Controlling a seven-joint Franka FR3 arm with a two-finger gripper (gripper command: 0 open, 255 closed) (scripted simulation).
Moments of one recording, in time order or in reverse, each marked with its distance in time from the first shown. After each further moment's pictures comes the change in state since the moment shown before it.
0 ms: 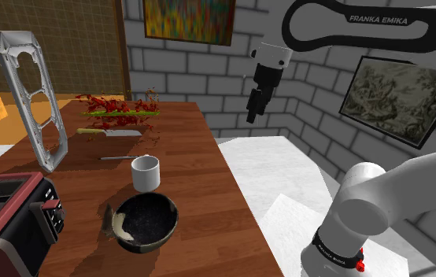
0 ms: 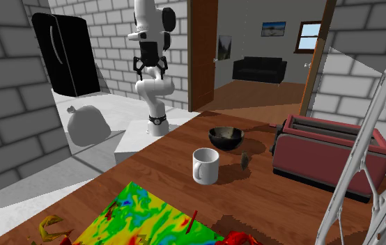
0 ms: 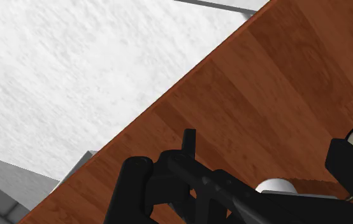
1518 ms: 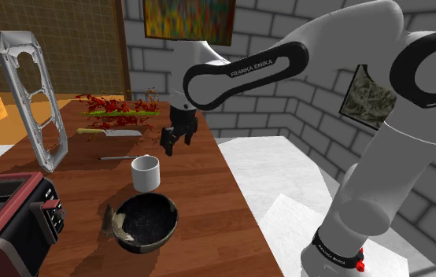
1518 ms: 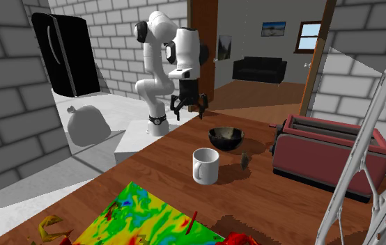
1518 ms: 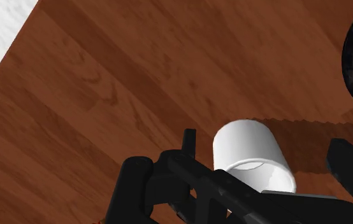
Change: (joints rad) arm 0.032 0.645 0.279 0.218 -0.069 0.469 0.354
